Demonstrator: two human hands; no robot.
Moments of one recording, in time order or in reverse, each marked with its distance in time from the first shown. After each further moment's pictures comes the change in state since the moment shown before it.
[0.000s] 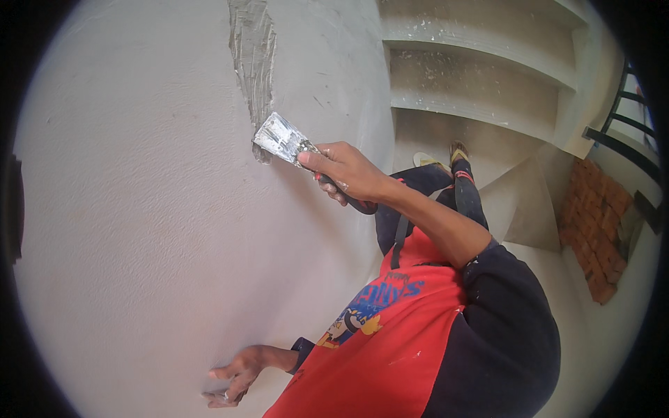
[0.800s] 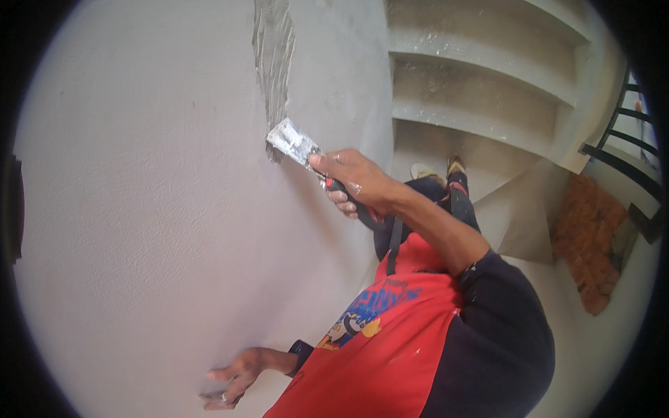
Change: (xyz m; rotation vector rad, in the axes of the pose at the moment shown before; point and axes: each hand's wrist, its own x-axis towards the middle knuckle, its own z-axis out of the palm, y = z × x) left_hand 0.003 0.020 0.002 -0.151 0.009 -0.062; right_hand -0.008 -0.025 -0.001 0.173 -0.022 0.238
